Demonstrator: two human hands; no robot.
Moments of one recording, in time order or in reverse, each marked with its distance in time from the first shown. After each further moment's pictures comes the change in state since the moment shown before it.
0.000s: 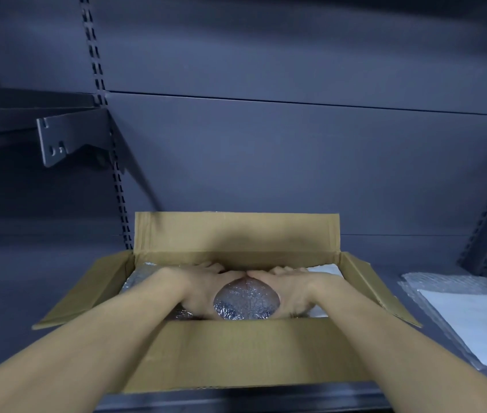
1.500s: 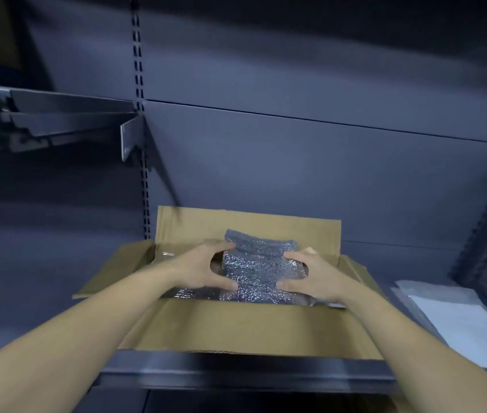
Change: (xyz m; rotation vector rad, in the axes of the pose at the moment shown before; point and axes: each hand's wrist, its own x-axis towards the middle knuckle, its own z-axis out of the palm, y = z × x) left_hand -0.056 -0.003 -0.001 -0.599 0.412 -0.078; right_hand -0.053 0.007 0.005 0.644 0.453 0.051
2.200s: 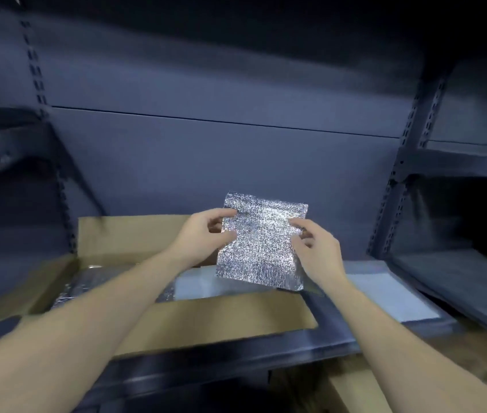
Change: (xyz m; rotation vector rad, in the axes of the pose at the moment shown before) left_hand 0.050 0.131 0.032 -0.599 0.320 0.226; right_hand -0.071 0.047 -0.067 0.256 0.746 0.027
